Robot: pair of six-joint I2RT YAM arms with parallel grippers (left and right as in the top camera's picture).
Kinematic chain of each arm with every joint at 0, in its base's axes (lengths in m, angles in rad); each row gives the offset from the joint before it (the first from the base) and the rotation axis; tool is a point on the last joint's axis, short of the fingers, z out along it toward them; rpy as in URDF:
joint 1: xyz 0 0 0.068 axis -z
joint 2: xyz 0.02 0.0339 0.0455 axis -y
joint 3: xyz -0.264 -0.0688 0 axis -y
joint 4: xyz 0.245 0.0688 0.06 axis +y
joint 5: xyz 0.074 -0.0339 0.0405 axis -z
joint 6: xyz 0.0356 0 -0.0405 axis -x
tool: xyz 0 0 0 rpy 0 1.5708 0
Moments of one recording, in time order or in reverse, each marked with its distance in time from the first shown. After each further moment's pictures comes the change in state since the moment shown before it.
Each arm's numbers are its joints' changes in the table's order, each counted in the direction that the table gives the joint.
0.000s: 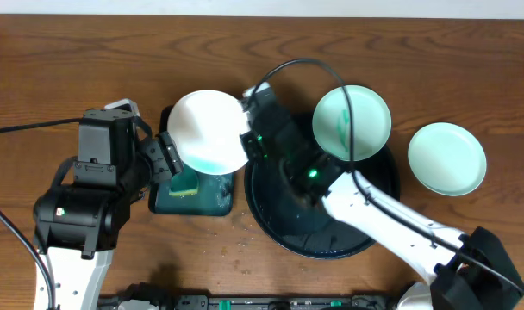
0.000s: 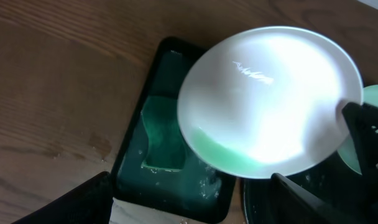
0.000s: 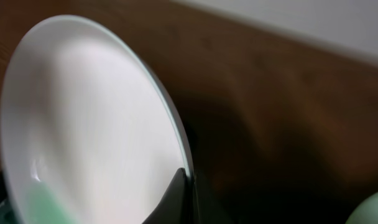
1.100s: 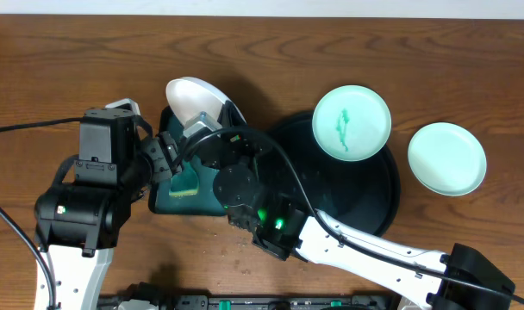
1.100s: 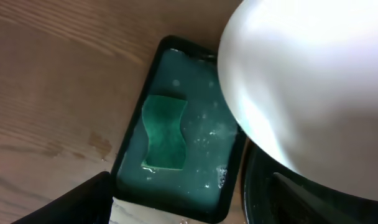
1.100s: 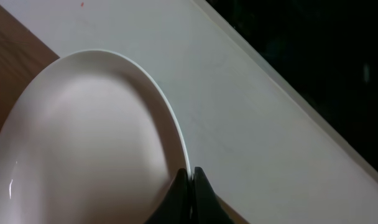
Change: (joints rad) left arm 0.000 -0.006 0.000 0.000 0.000 0.000; right arm -0.301 0.002 0.000 -0.455 0.665 0.774
